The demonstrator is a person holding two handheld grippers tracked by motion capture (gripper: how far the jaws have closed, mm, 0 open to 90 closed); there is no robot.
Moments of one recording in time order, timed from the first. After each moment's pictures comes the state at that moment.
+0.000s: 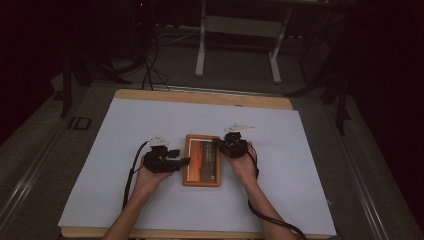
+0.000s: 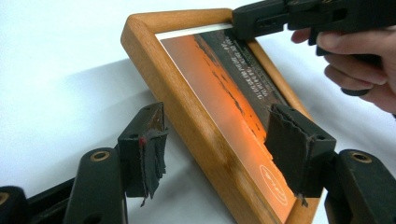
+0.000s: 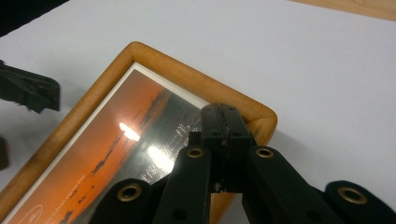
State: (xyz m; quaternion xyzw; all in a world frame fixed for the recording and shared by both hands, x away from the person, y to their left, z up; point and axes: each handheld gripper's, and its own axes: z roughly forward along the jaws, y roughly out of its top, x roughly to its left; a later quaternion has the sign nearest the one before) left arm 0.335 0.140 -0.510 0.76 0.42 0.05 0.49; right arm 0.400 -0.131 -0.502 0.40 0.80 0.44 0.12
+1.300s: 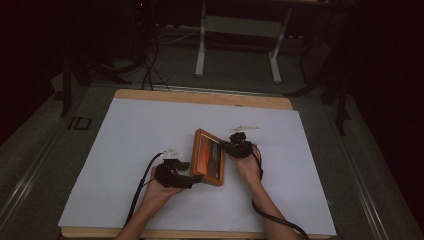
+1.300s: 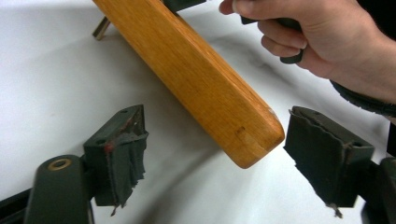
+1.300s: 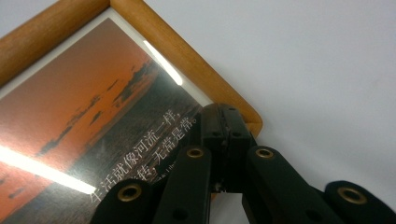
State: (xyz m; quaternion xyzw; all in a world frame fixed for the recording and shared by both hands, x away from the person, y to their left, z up) left arm 0.306 0.099 -0.516 0.78 0.40 0.01 0.48; right arm 0.412 -0.149 -0.520 0.43 0.80 0.41 0.12
